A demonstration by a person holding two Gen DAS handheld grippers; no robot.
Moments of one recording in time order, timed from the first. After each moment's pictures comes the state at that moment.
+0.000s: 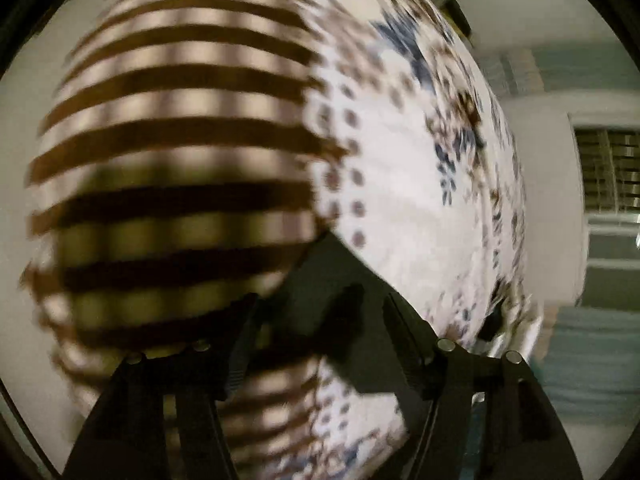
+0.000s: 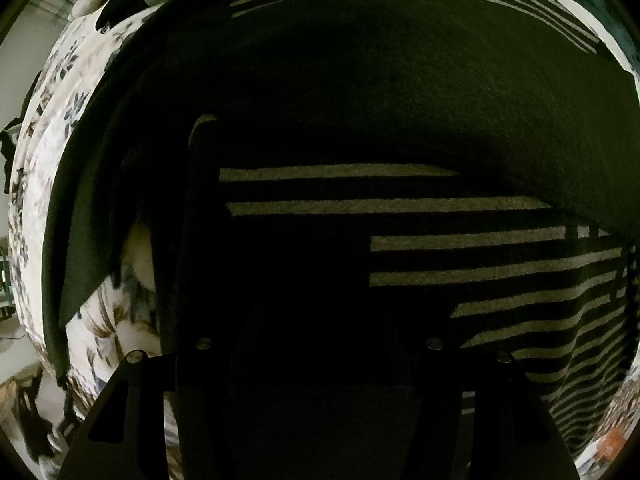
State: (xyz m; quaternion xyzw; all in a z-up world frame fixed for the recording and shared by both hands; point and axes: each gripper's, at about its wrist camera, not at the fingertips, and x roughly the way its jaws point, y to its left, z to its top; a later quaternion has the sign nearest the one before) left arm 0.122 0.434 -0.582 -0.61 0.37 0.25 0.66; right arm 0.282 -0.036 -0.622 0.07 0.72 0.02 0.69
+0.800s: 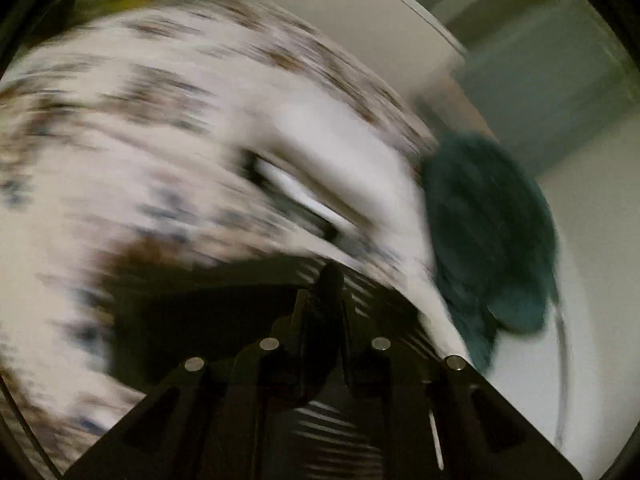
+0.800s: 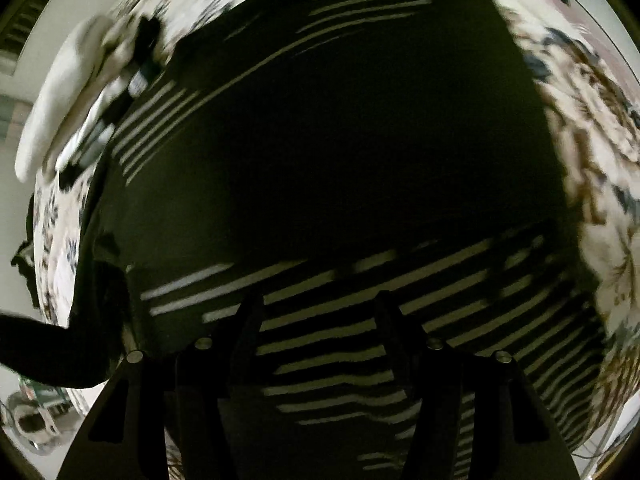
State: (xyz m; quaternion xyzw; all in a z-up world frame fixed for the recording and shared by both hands) left arm 0.384 0.088 -0.374 -0.33 0.44 -0.07 0.83; right arm 0.288 -0.257 -0.566 0.23 0.65 -0.07 0.72
